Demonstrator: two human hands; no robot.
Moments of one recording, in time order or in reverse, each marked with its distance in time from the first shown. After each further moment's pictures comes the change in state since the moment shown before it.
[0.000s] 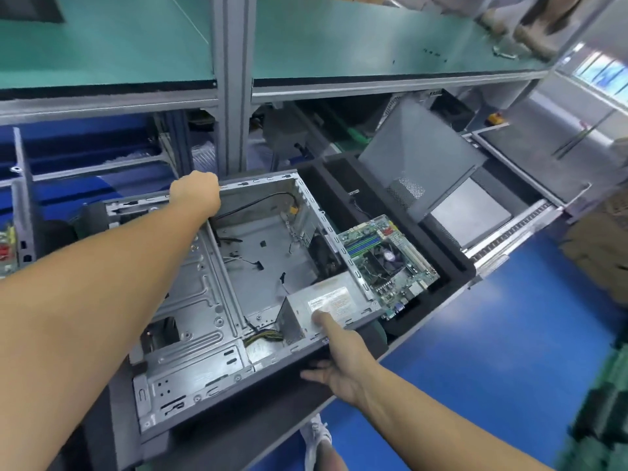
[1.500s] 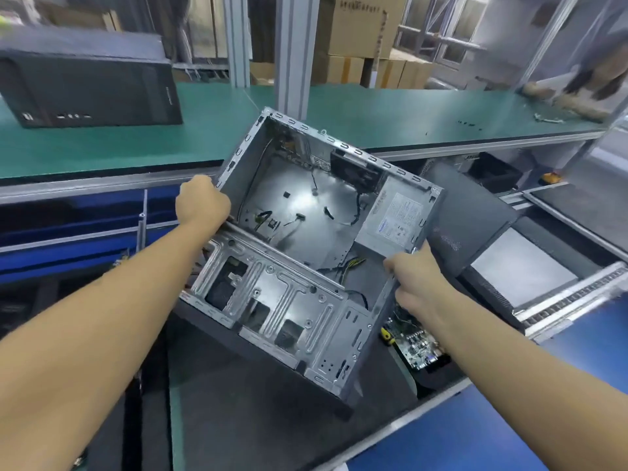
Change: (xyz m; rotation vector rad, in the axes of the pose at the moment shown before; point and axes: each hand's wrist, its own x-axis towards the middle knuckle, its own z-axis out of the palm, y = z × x) left_hand -0.099 -0.039 -0.126 -0.581 0.459 -0.379; right_hand -0.071 -0.159 0.011 -0.072 -0.088 -0.733
